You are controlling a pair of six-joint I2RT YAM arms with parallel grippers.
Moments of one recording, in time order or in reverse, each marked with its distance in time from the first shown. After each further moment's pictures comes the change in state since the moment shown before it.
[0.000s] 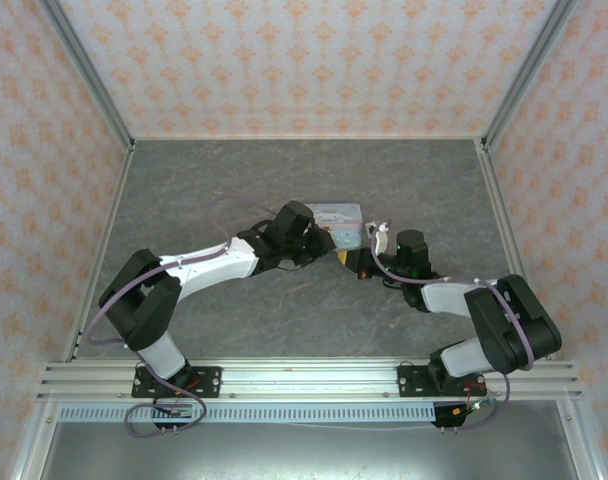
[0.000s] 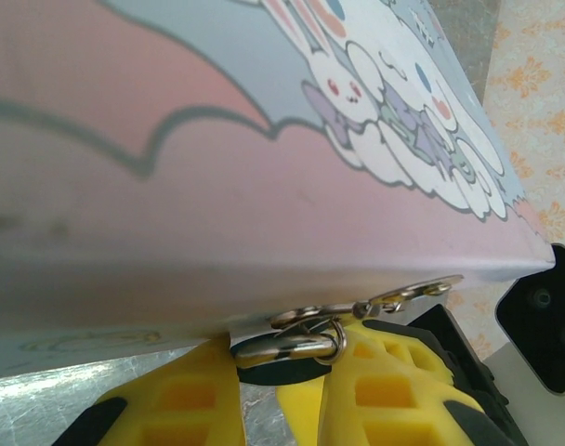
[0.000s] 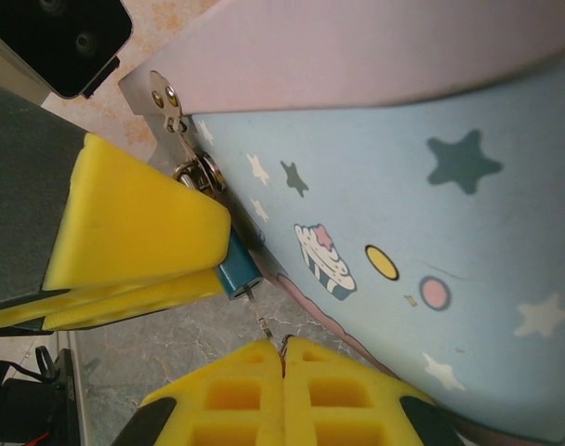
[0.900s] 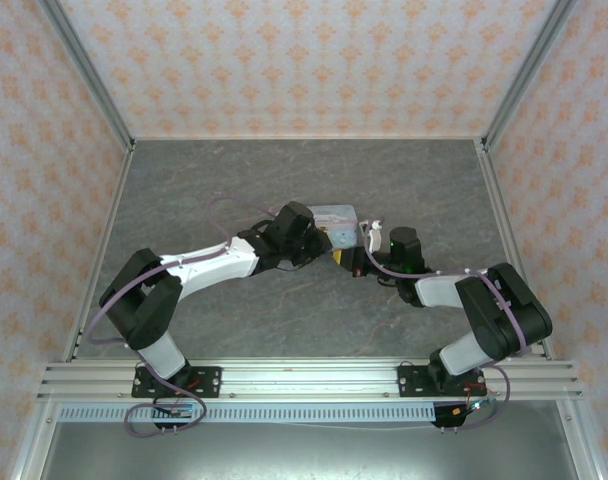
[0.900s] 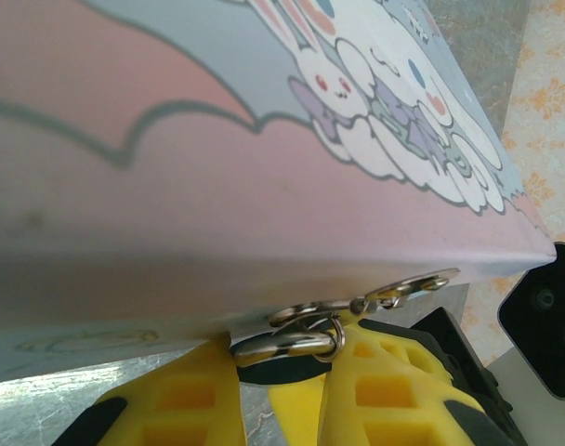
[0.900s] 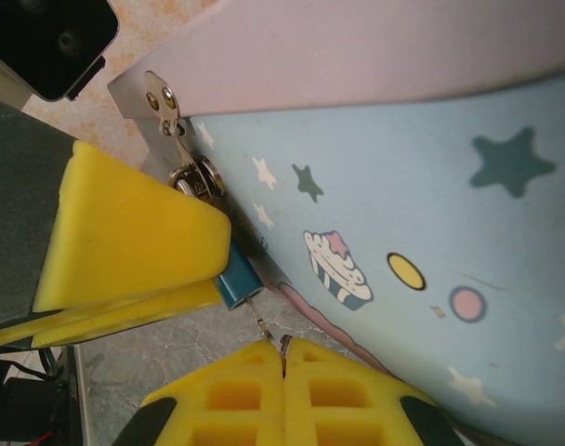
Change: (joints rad) left arm 0.002 0.010 0.001 -0.025 -0.032 -0.023; right arm 0.029 0.076 0.044 0.018 -0.003 0.021
